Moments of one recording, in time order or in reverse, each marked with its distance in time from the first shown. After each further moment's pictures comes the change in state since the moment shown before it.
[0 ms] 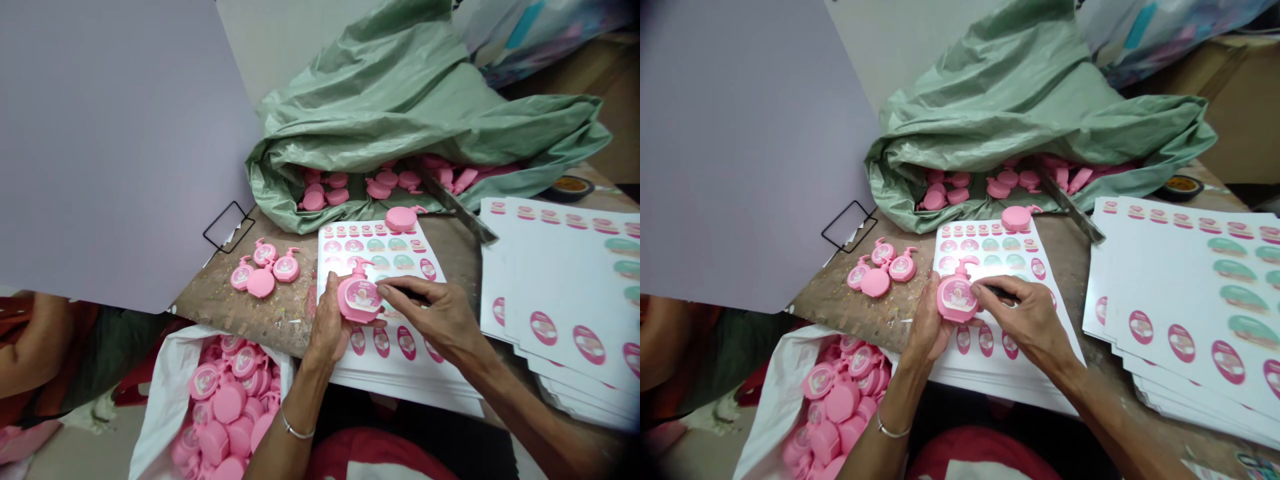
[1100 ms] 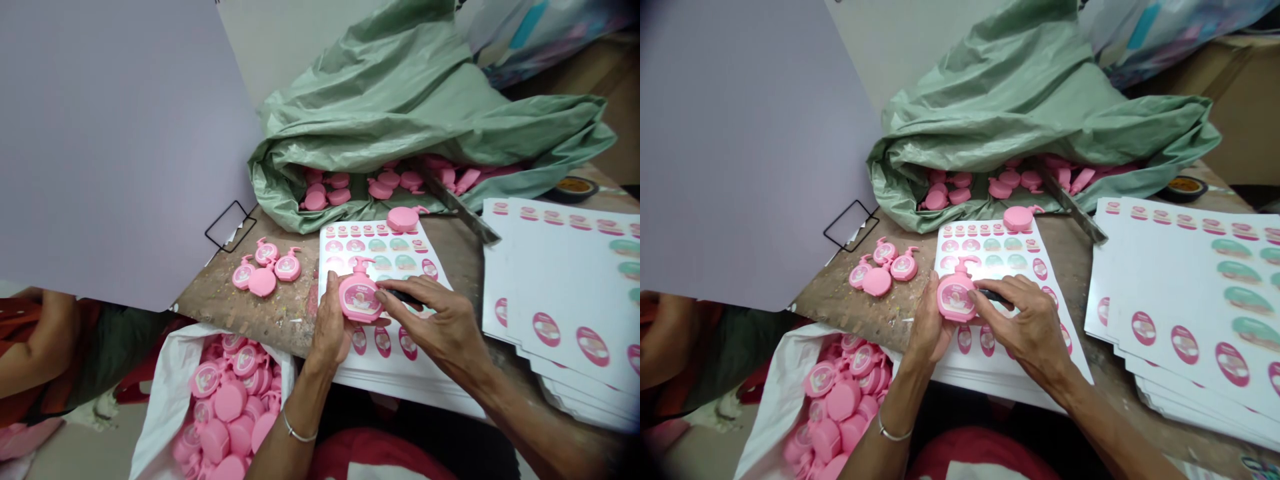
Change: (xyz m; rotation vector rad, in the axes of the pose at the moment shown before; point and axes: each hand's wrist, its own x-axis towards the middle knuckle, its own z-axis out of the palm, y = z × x) left_hand -0.002 -0.002 0.002 -0.029 0.083 0.055; right_hand -0.008 -0.004 0.003 -0.201 0.066 -0.250
